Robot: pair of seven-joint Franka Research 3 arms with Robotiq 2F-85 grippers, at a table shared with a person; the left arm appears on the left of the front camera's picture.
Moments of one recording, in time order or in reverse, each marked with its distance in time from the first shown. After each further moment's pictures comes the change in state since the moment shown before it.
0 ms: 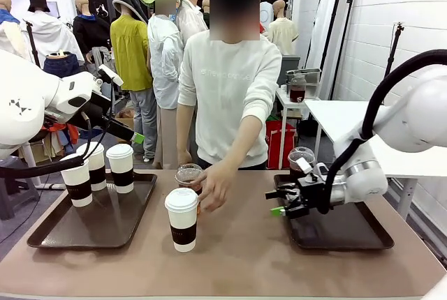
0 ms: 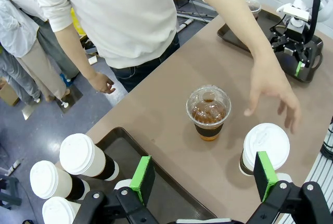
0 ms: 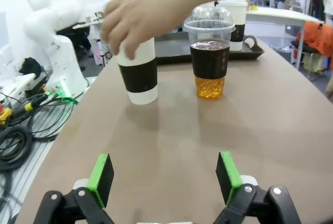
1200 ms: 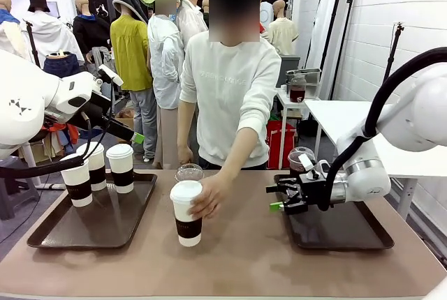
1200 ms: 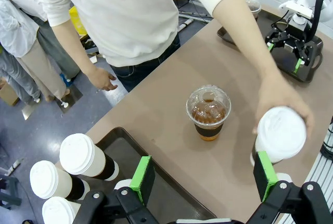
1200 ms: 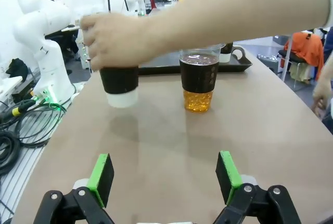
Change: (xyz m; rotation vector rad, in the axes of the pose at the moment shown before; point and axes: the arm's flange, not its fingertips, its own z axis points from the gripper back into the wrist) left arm 0.000 0.000 0.000 0.000 0.000 0.001; right arm 0.012 0.007 0.012 -0.065 -0.037 0.050
